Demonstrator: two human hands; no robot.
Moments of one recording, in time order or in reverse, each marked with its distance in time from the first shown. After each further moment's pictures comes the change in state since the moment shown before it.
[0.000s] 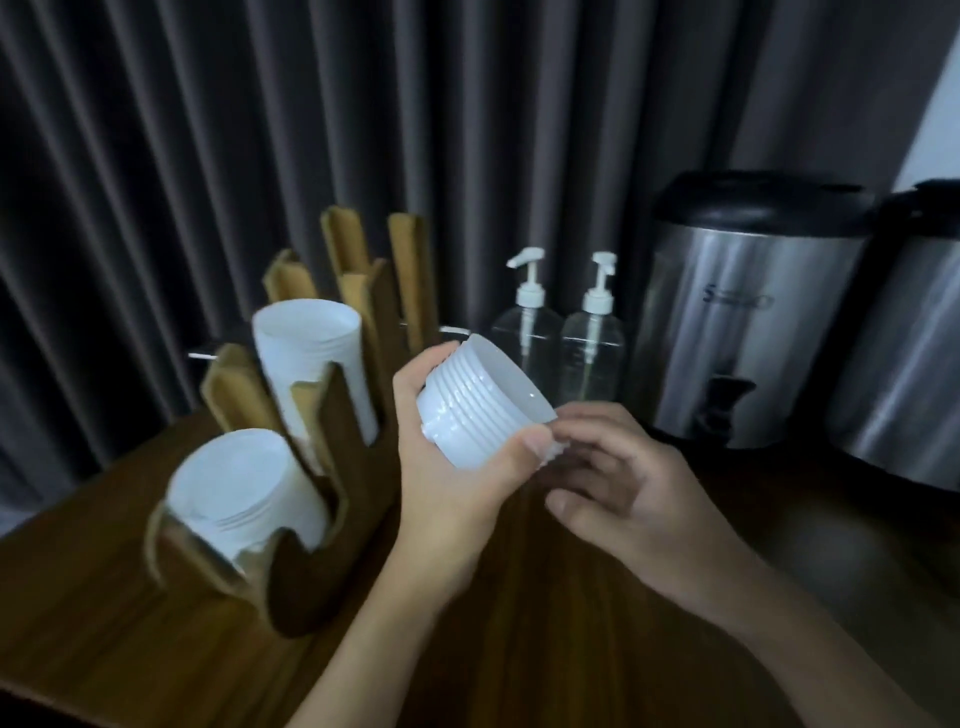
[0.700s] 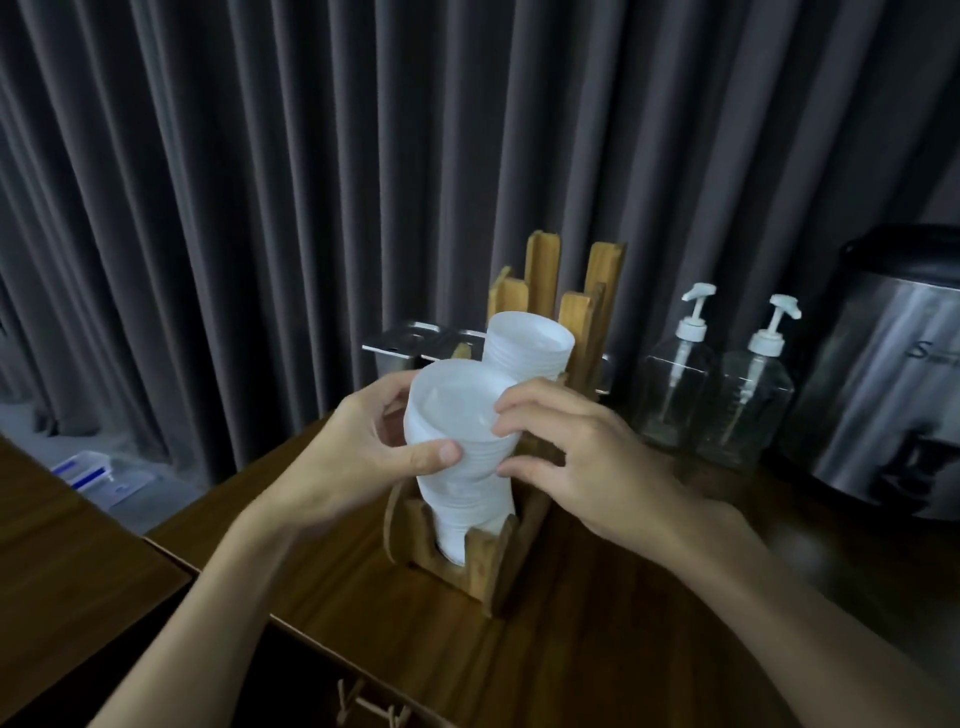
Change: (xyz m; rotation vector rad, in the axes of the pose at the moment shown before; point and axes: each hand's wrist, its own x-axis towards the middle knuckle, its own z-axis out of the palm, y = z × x) left_hand 0.035 0.064 -0.259 0.310 -0.293 -0.255; right_hand 0.103 -0.030 0.169 -0.664 -0.220 -0.451
